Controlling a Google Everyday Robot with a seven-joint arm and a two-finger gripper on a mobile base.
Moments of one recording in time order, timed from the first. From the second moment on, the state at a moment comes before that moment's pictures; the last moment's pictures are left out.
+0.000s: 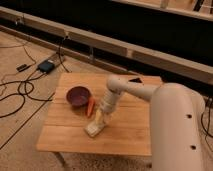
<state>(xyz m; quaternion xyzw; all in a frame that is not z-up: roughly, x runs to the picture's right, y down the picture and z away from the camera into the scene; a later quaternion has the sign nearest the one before) -0.026 0.209 0.840 -0.56 0.16 0.51 0.63</state>
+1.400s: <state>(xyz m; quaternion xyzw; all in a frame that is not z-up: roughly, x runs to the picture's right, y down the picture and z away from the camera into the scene) 0.047 0.165 0.838 -0.38 0.34 0.52 0.69</state>
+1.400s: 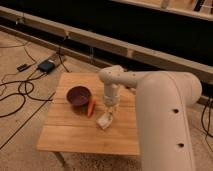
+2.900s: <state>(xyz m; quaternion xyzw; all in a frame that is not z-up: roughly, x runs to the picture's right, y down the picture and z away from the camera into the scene) -0.051 0.218 0.814 -0.45 0.32 0.45 0.70</state>
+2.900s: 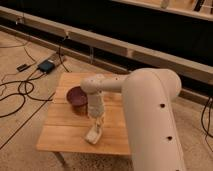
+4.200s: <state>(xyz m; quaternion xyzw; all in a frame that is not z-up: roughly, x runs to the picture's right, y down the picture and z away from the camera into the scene) 0.057 0.165 0.833 -0.34 0.37 0.53 0.68</state>
